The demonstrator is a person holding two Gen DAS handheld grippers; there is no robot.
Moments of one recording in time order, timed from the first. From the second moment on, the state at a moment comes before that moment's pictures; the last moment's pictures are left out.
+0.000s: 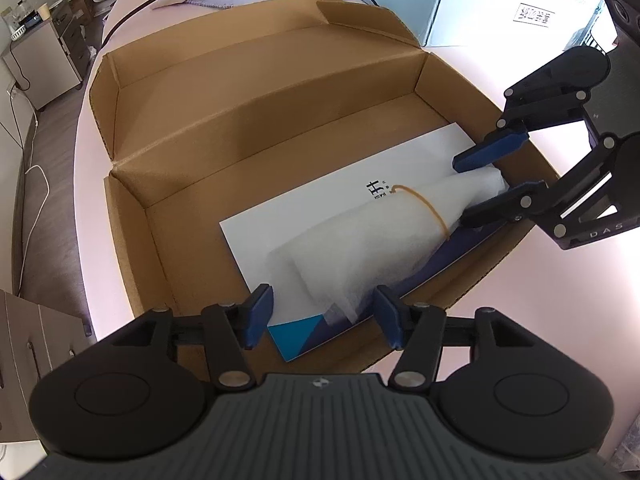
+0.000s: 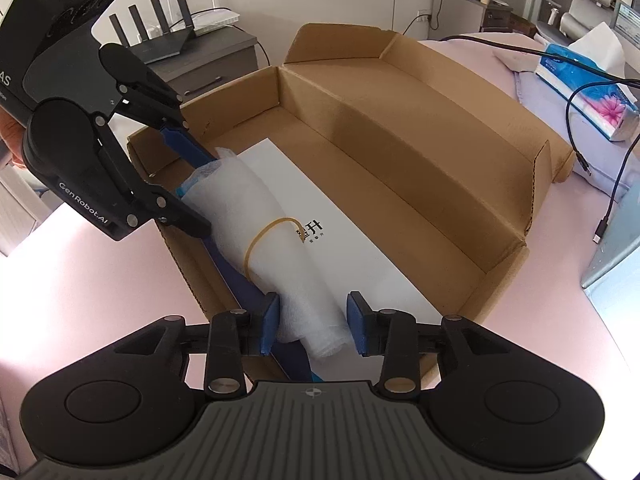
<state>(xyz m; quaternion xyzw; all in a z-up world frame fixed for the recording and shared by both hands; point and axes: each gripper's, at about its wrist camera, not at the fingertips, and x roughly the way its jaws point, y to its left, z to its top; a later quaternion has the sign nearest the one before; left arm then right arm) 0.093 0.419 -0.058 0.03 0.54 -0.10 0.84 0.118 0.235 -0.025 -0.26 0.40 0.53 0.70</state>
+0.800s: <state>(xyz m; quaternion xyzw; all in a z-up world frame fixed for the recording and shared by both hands) 0.023 0.380 -0.012 0.06 0.49 -0.01 0.87 0.053 0.190 0.020 -0.14 0.35 0.49 0.79</state>
